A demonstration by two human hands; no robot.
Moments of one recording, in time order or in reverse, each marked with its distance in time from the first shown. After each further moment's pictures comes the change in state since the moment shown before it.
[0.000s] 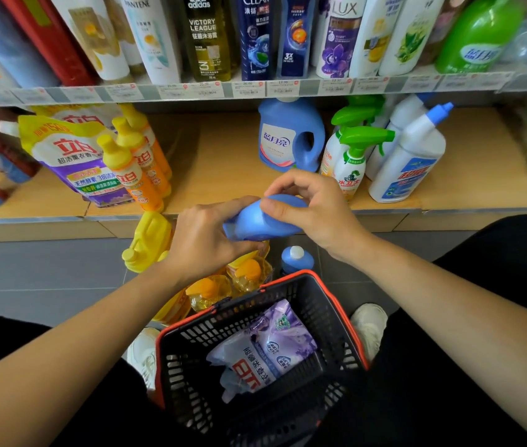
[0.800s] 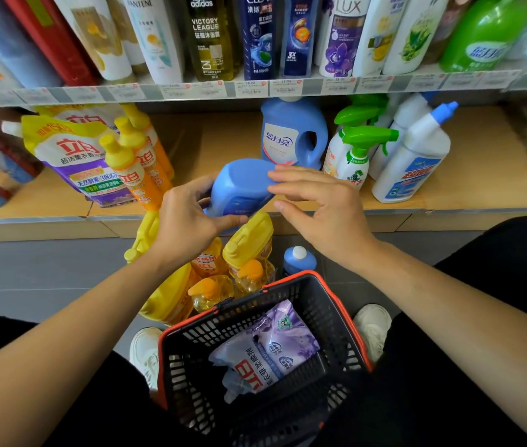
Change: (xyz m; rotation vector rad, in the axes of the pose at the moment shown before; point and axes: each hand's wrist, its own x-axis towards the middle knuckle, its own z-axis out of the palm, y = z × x) left_hand 0.013 -0.016 -0.015 -0.306 0.097 -0.199; right_hand -0.009 -0.002 -0.001 -0.455 0.167 -0.339
